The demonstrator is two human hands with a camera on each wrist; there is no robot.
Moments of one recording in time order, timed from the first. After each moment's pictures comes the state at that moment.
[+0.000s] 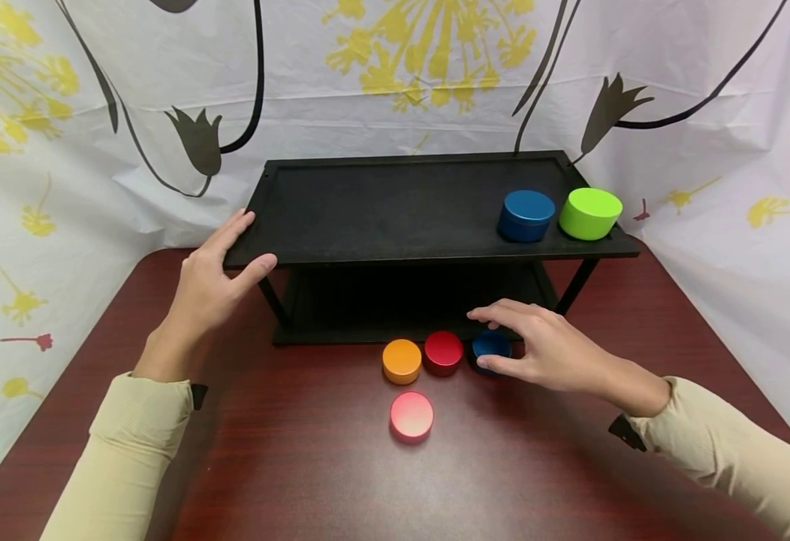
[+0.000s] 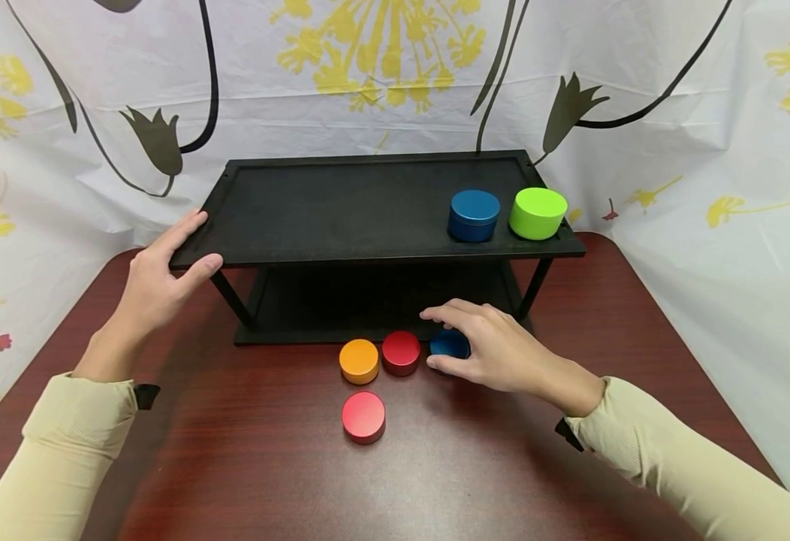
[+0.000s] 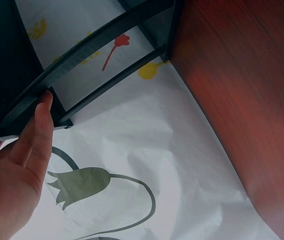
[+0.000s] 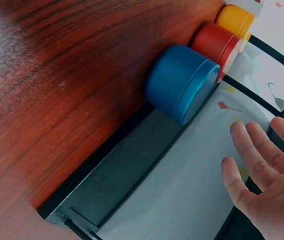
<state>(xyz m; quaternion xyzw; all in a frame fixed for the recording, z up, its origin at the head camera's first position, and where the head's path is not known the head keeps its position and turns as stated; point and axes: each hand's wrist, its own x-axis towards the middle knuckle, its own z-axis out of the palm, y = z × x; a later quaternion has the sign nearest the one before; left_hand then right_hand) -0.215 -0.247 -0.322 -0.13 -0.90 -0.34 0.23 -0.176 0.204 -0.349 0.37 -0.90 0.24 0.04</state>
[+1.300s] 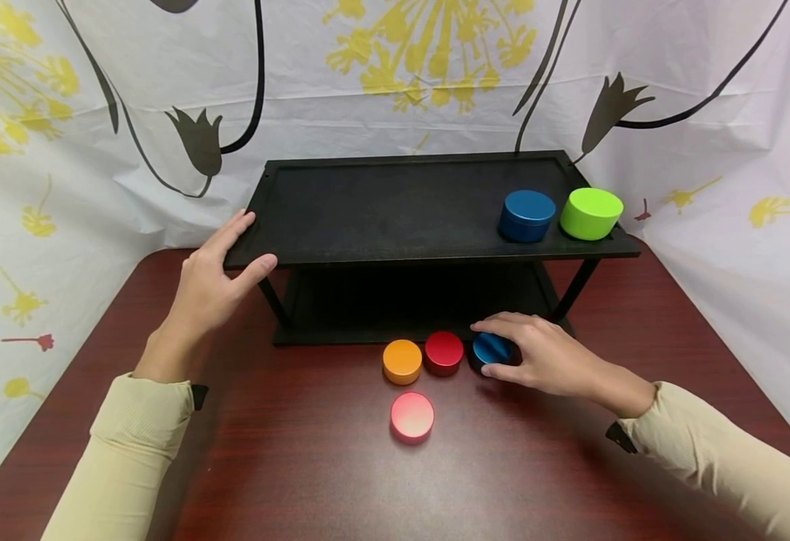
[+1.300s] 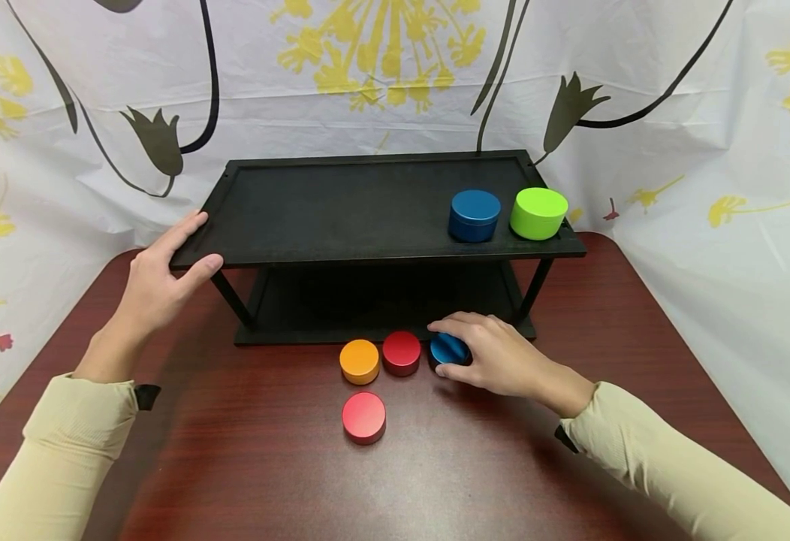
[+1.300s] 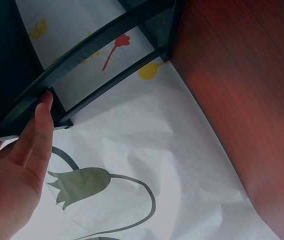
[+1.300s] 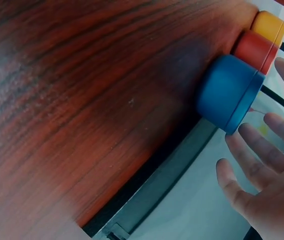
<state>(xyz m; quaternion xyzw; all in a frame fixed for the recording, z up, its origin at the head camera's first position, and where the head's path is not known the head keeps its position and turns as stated) -0.215 -0.247 -0.322 -0.13 -0.90 -0.34 0.23 -0.185 0.212 -0.378 0.35 -0.91 0.21 0.01</state>
